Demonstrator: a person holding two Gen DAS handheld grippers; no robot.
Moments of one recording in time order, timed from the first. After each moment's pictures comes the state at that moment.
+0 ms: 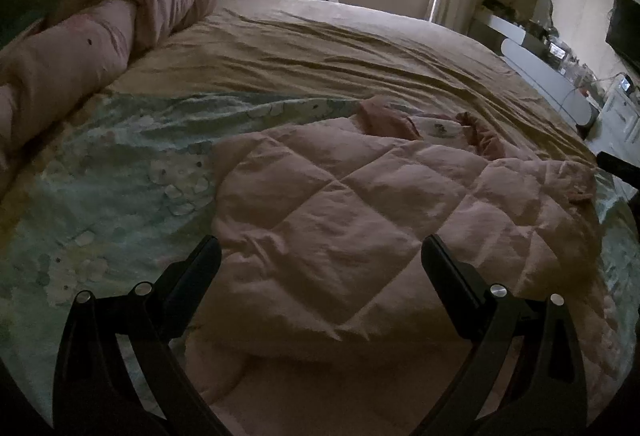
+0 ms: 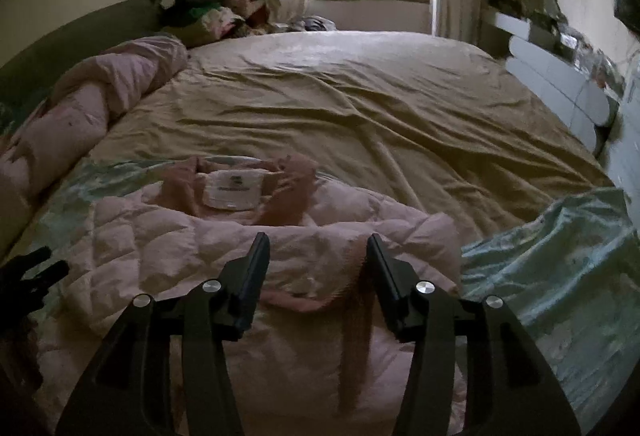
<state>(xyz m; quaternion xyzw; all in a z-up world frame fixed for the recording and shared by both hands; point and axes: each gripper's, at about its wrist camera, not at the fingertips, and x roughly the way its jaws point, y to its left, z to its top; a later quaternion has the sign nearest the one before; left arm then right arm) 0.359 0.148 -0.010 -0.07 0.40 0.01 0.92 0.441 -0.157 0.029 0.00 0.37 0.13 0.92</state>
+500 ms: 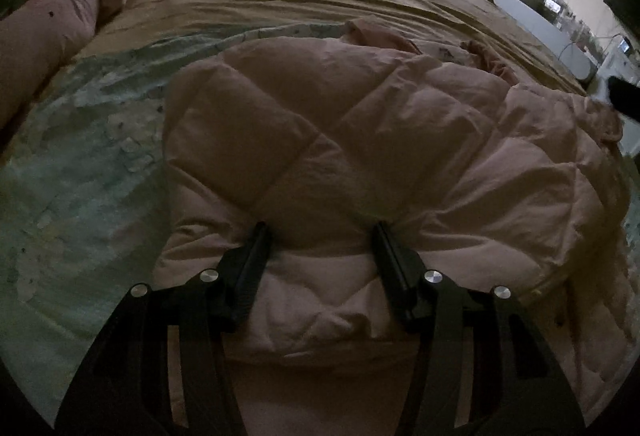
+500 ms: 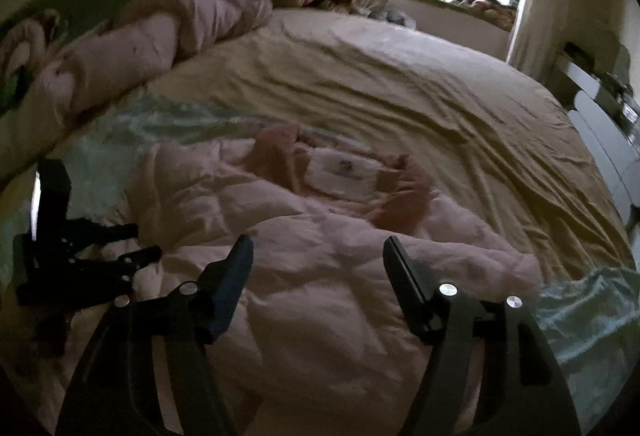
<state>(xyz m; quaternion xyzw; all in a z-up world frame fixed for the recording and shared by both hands) 0.375 0.141 -0.069 -0.04 0.47 -0.02 0.88 0.438 -0.036 0.017 -0.12 0.39 0.23 0.88</state>
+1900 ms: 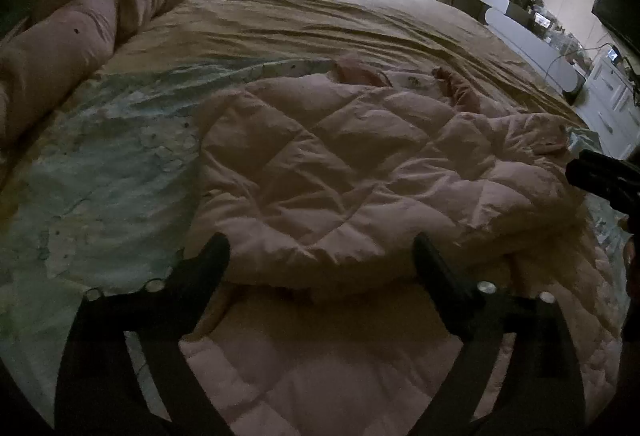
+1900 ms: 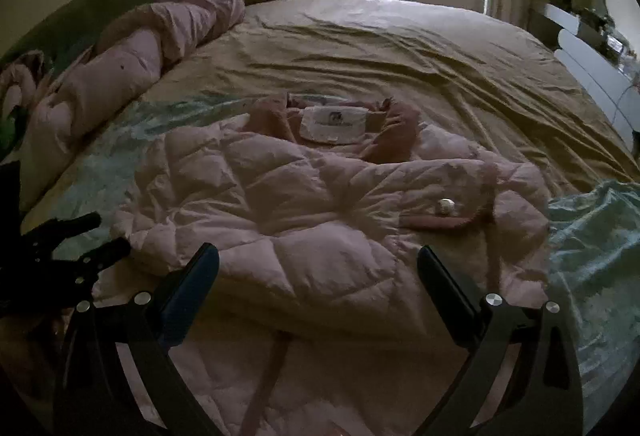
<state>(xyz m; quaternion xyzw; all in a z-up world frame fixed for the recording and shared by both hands) 0.322 0.132 -0.013 -0.05 0.44 -0.02 0.90 0.391 -0.080 0.010 -0.02 0.42 0.20 0.88</state>
